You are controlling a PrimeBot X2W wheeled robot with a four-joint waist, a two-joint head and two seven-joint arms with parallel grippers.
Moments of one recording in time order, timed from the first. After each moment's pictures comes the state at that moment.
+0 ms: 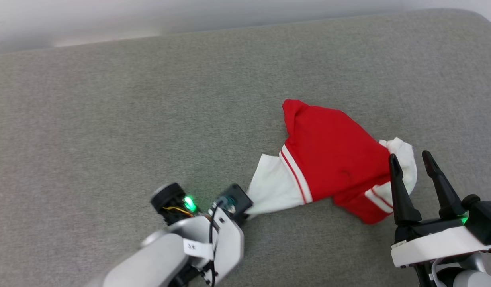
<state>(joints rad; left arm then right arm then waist) -0.54 0.43 -0.96 0.16 -0.48 -0.10 0.44 -0.01 -0.05 0.00 -0.16 0.21 0.13 -0.08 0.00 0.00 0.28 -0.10</state>
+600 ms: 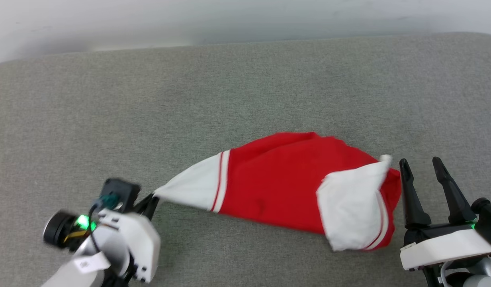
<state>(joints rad) -0.31 0.67 -0.65 -0.08 -0.61 0.22 0.30 0.00 -0.05 -0.04 -0.15 0.22 0.13 -0.07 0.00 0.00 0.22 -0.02</state>
